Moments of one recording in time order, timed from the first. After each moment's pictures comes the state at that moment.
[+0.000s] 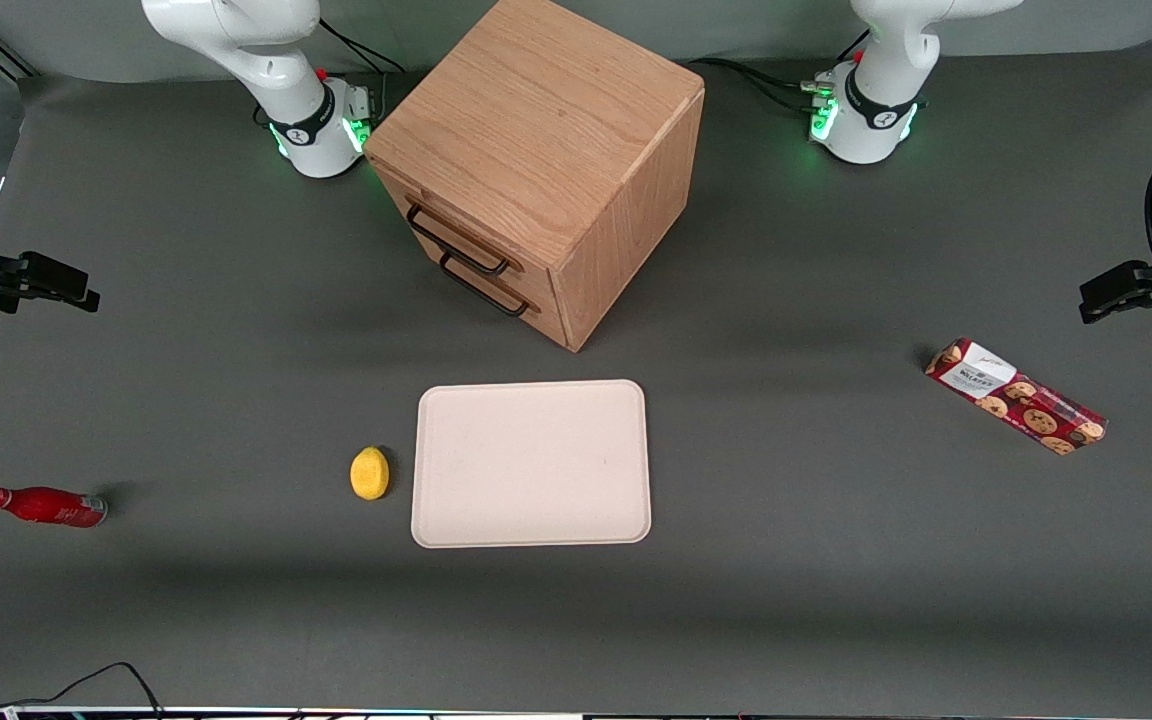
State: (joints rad) arm -0.02 0.03 -0.07 -1.58 0.01 1.53 -0.05
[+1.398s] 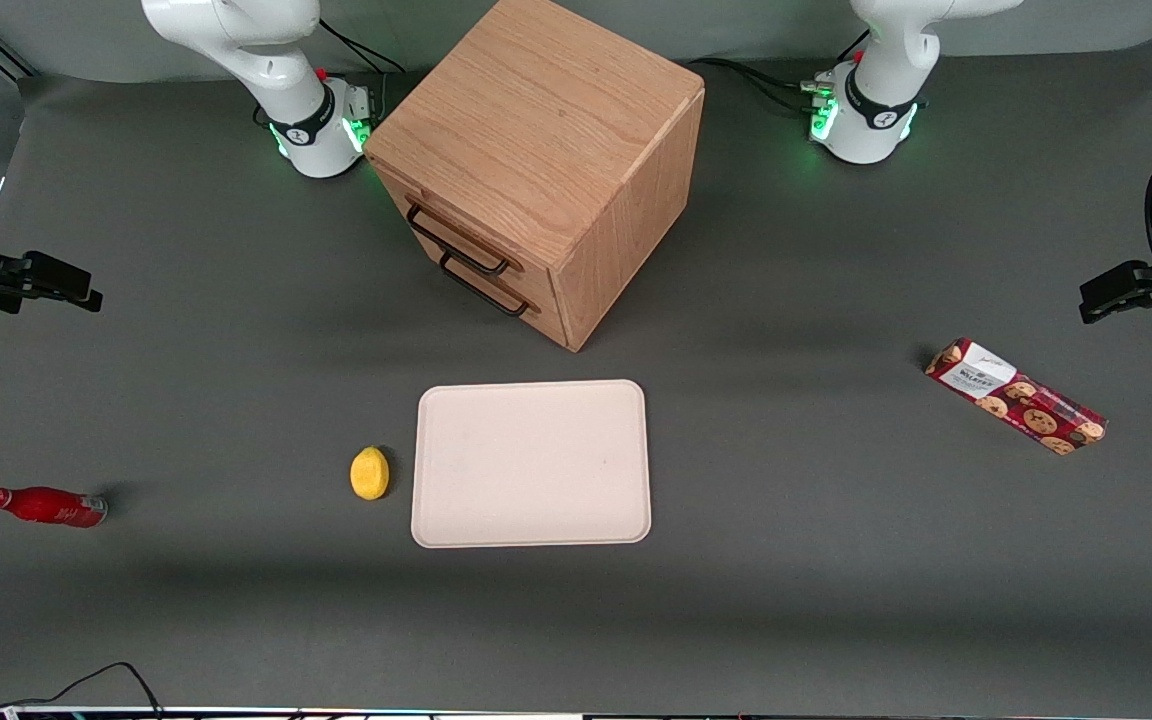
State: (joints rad) arm 0.00 0.03 -0.07 -1.58 0.01 1.53 -0.05
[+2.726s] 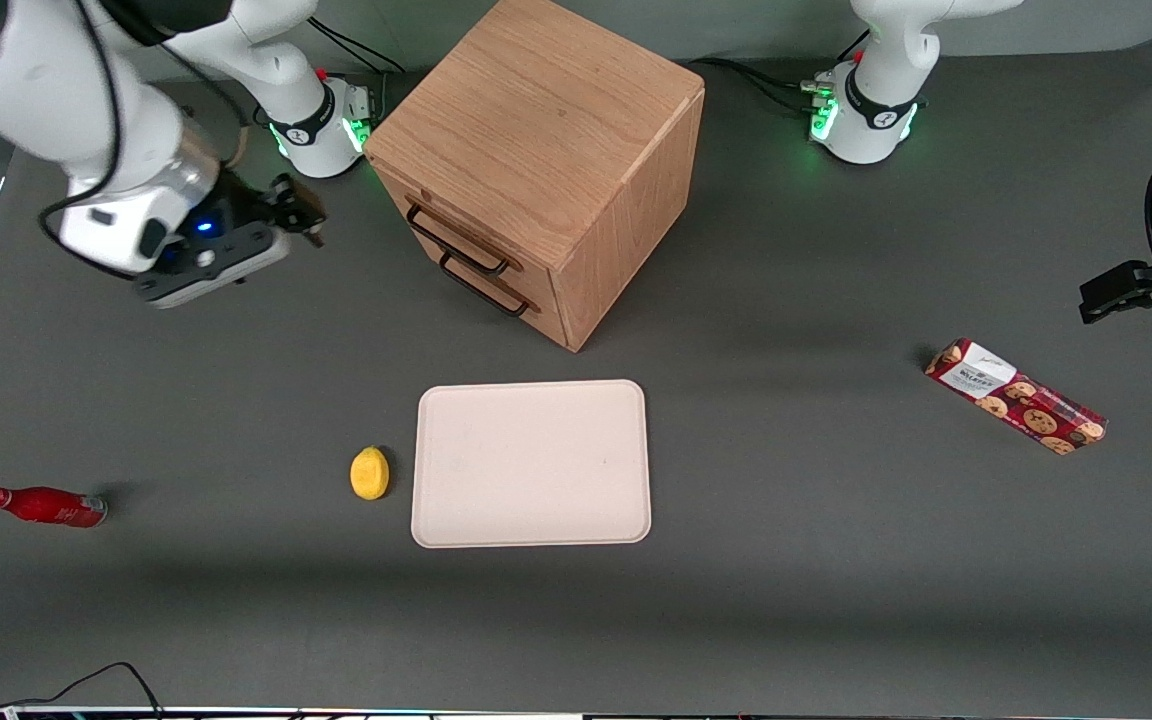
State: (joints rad) arm 0.45 0.03 -0.06 -1.58 0.05 1.51 -0.05
